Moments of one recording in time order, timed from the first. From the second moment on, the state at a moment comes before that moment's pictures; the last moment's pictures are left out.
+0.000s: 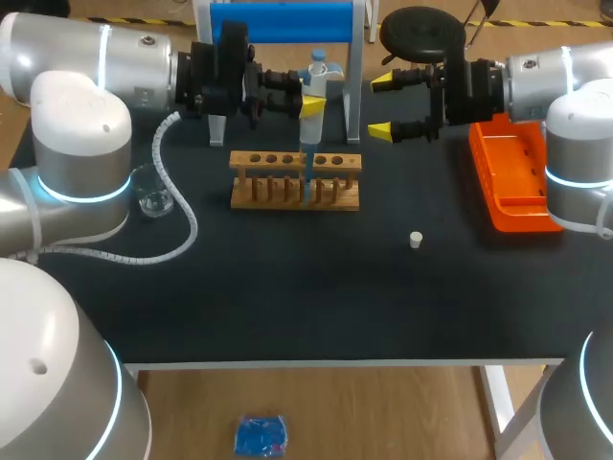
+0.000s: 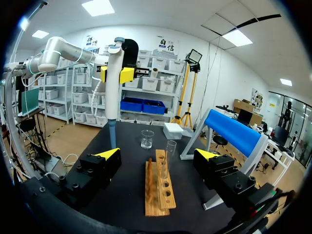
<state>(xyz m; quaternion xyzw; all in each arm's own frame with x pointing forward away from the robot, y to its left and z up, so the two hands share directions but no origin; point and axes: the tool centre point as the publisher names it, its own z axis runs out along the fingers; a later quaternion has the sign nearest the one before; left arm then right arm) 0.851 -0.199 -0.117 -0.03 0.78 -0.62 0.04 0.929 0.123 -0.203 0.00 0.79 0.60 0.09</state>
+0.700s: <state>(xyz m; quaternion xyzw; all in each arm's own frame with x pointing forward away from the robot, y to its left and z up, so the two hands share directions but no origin) 0.851 -0.199 -0.117 -0.03 0.78 -0.62 0.04 0.814 0.153 -0.160 0.00 0.72 0.69 0.00</state>
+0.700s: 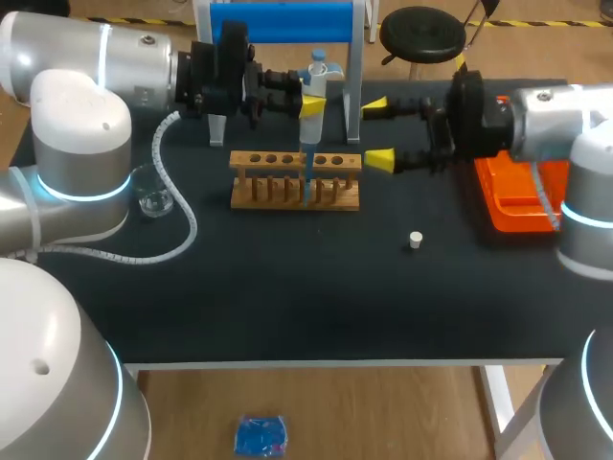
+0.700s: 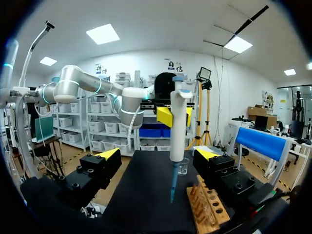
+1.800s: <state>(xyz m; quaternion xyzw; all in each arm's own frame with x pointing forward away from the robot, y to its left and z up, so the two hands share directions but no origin) 0.851 -0.199 -0.116 -0.03 0.78 -0.62 0.04 0.852 0.237 -0.168 0.04 0.69 0.72 0.03</state>
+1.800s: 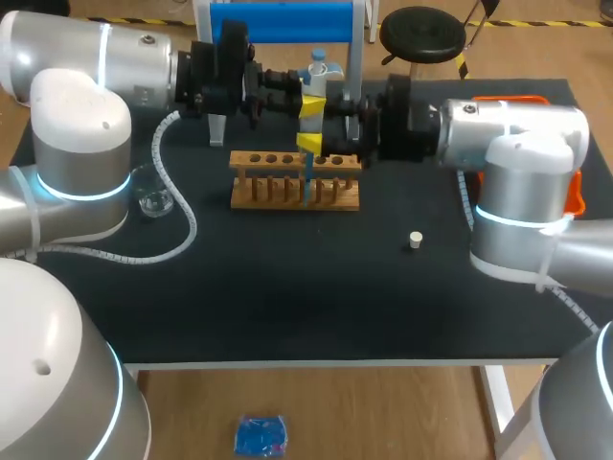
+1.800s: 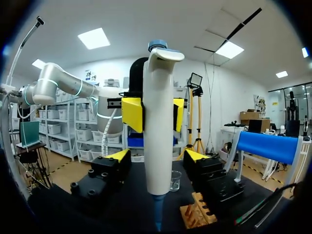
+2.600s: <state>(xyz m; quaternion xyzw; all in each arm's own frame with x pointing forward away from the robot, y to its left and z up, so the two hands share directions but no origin) 0.851 -0.199 -0.118 -0.03 0.79 -0.62 0.04 0.854 0.237 -0.173 0.06 0.70 0.71 0.05</state>
